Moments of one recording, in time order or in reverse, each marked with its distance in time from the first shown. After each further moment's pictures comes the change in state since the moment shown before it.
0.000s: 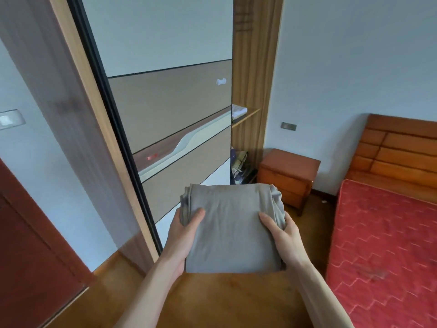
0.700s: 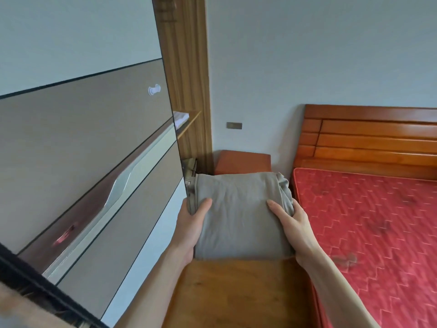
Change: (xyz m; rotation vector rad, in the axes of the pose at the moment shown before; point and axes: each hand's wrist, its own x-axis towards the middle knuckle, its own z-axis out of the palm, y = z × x) left_hand 0.301 0.035 0.104 0.070 -0.372 -0.042; right_hand 0.217 -0.035 -0.006 0.050 0.384 -0.038
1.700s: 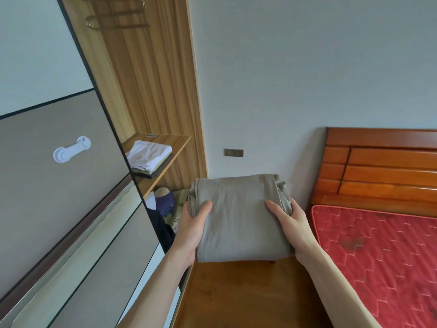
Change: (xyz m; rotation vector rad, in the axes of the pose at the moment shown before) left_hand 0.445 0.073 0.142 0.048 0.010 -0.016; right_hand 0.479 -0.029 0.019 -0.028 0.003 0.060
